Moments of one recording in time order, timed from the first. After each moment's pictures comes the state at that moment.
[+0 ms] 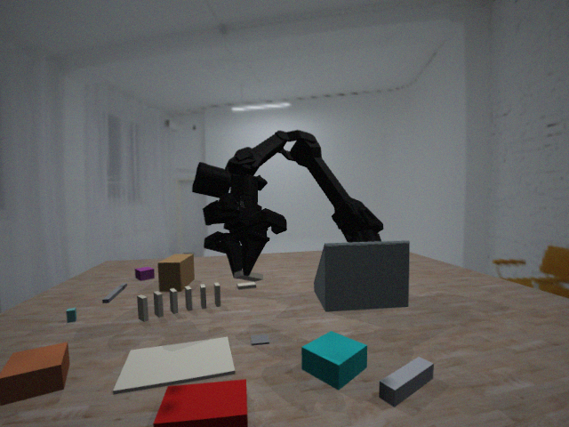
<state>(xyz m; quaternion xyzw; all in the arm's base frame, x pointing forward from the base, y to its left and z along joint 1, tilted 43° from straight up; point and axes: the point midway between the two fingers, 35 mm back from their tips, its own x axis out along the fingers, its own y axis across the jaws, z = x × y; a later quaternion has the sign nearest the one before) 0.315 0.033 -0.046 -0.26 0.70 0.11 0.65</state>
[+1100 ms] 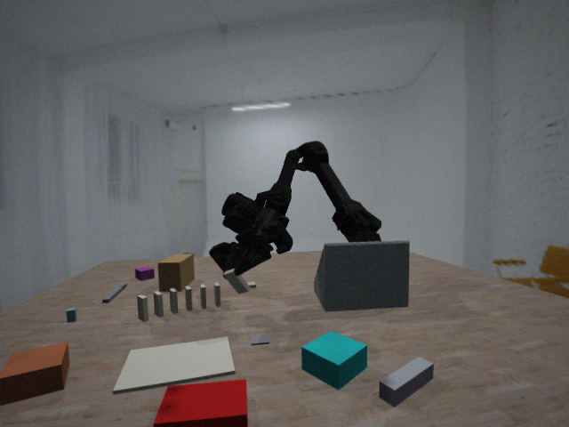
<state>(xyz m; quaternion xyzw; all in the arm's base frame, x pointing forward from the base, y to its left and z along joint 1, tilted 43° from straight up) 0.319 0.018 -0.050 -0.21 0.47 0.24 0.82</state>
